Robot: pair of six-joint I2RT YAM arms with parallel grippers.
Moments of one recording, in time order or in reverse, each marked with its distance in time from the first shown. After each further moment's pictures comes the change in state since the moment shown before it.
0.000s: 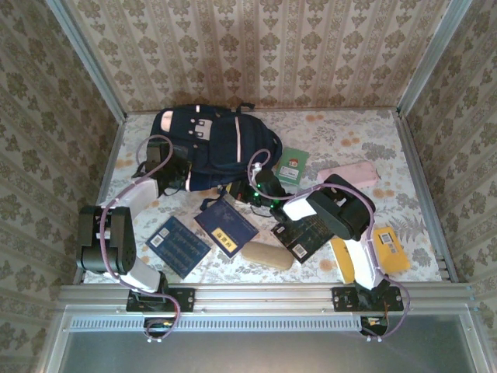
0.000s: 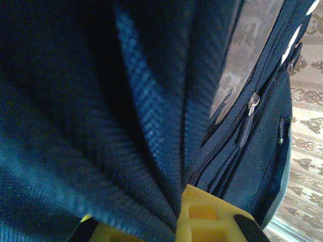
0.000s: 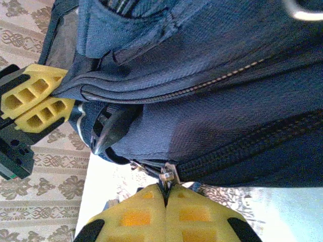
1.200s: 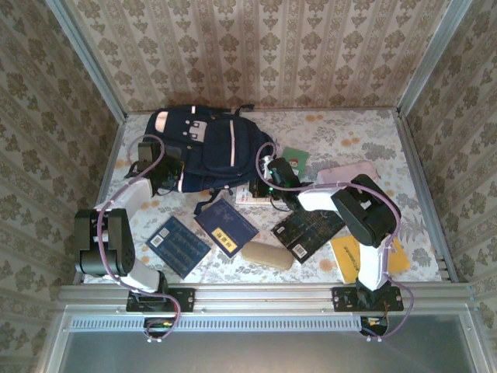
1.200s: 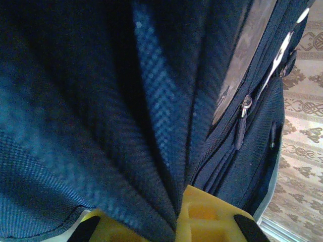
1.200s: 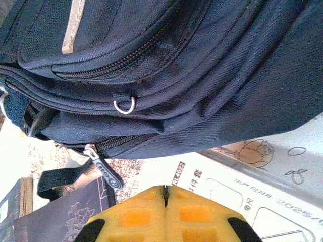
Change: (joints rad) left arm 0.061 -0.021 0.012 -0.047 0.021 0.050; right arm -0.099 -0.178 -0.013 -0.410 0.023 -0.411
